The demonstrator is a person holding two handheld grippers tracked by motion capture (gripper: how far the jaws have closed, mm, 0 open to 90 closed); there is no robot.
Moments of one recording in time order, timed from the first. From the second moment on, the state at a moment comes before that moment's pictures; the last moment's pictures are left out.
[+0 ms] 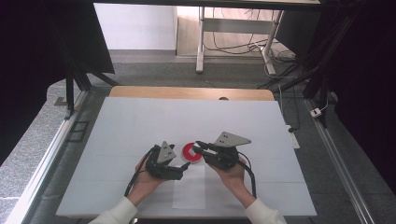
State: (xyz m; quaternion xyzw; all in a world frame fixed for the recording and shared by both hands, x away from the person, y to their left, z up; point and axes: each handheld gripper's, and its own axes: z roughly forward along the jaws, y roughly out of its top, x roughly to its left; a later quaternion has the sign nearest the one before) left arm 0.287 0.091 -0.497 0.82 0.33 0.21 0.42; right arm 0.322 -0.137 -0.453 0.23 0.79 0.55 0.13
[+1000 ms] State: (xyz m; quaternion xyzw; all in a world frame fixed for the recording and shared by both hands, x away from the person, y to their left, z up) left arm 0.293 0.069 -0.496 0.82 0.32 0.21 0.43; right arm 0.324 -0.140 -0.453 0.23 0.79 0.55 0.13
